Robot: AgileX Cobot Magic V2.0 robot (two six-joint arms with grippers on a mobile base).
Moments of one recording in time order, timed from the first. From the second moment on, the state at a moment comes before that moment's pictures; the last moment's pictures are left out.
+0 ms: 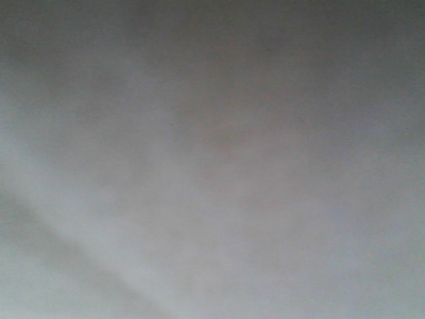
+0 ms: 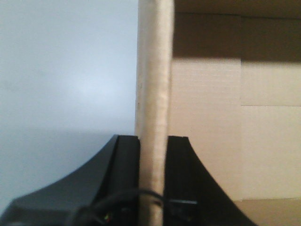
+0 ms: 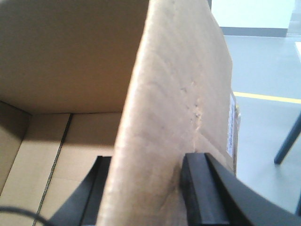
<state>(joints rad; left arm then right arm) -0.23 0.19 -0.51 -0.19 0.91 -0.16 0.07 0.27 -0.96 0.28 0.98 -0.05</state>
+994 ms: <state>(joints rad) -0.23 0.19 -0.51 -0.19 0.91 -0.16 0.07 0.27 -0.96 0.28 0.98 -0.05</state>
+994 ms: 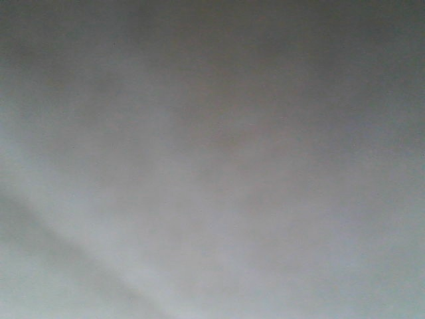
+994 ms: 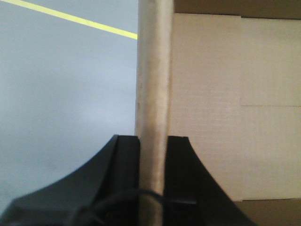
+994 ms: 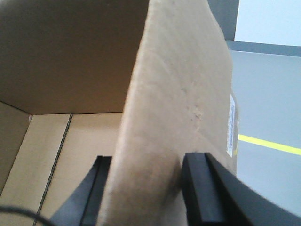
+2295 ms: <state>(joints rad) -0.23 0.19 -0.51 -0.19 0.91 -0.16 0.07 0.27 -0.96 0.28 0.98 -0.05</state>
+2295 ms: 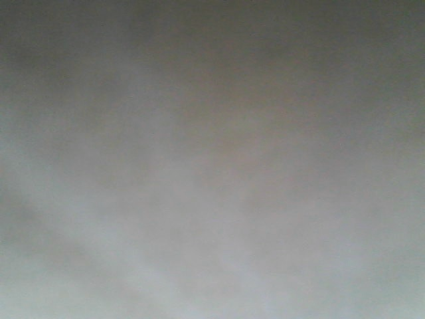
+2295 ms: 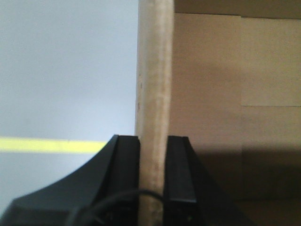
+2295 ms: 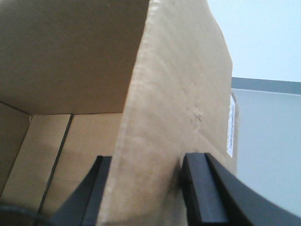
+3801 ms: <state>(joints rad) -0.23 0.19 -0.51 -0.19 0.91 -0.16 0.07 0.27 -0.95 0.28 0.98 -0.06</state>
